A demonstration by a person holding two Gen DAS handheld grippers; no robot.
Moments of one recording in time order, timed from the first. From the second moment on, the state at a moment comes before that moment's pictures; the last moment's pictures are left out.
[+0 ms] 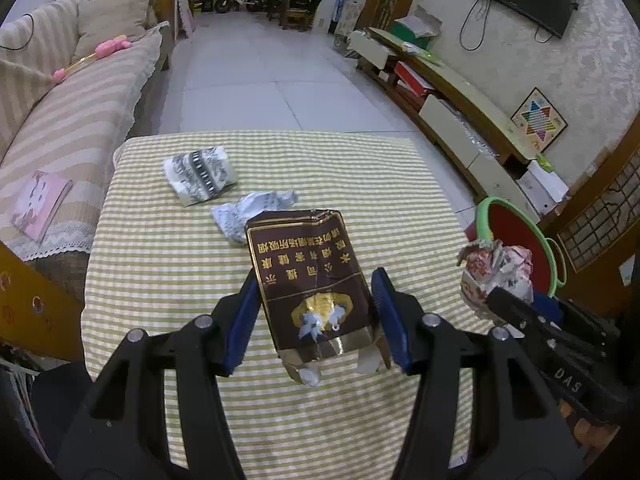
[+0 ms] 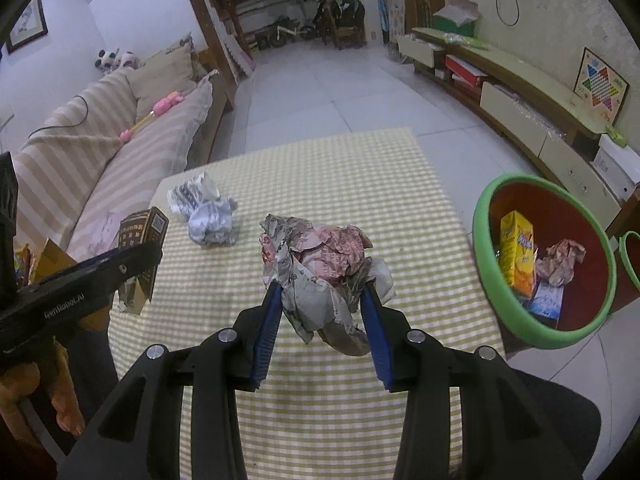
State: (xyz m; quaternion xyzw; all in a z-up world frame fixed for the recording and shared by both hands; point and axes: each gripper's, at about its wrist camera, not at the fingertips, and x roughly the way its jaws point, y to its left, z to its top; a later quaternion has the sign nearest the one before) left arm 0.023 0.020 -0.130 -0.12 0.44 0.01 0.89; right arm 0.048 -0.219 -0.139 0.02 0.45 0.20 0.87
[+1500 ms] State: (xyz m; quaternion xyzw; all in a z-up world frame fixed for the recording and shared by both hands) left arm 0.071 -0.093 -0.096 -0.05 0.41 -0.09 0.90; right arm 0.061 -0.355 -0.125 0.09 0.42 0.08 0.90
